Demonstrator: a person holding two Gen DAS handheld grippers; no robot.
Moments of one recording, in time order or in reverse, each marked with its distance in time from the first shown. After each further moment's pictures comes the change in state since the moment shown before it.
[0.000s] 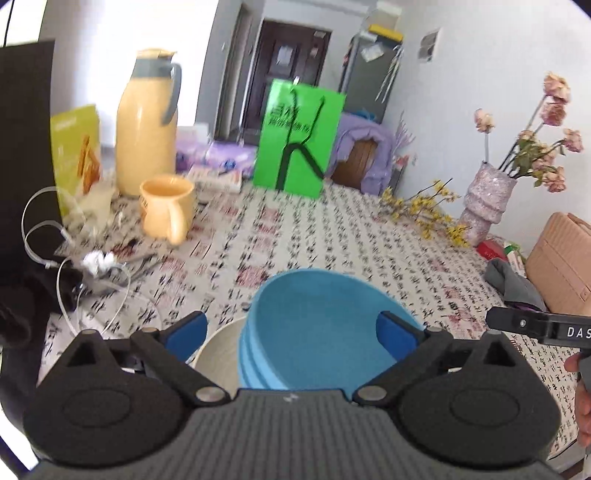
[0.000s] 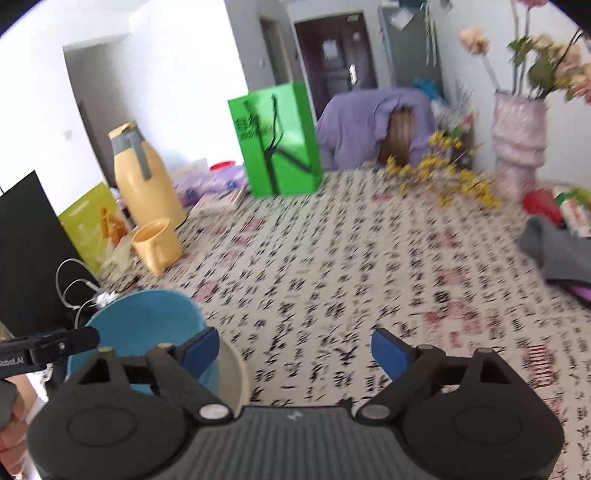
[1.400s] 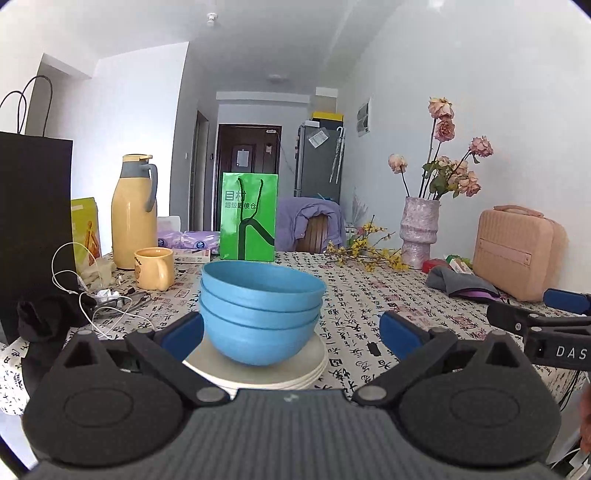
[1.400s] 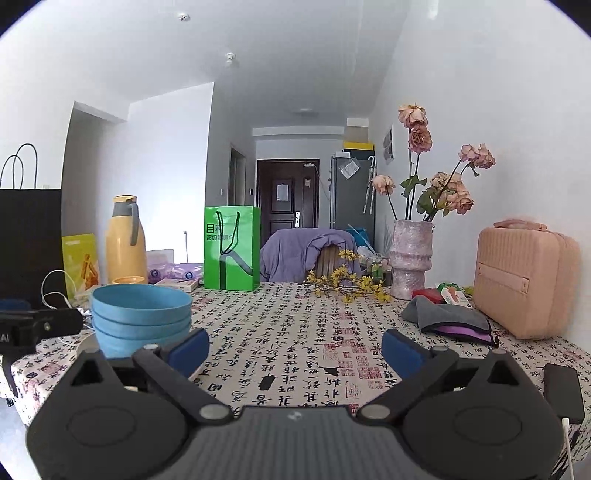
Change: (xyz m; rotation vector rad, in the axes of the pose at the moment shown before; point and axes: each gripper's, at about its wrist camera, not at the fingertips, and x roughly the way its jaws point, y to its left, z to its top) left arm -0.134 -0.054 -0.149 0.173 -0.340 -0.042; right arm -0.158 0.028 -0.190 -0.136 -0.499 -0.247
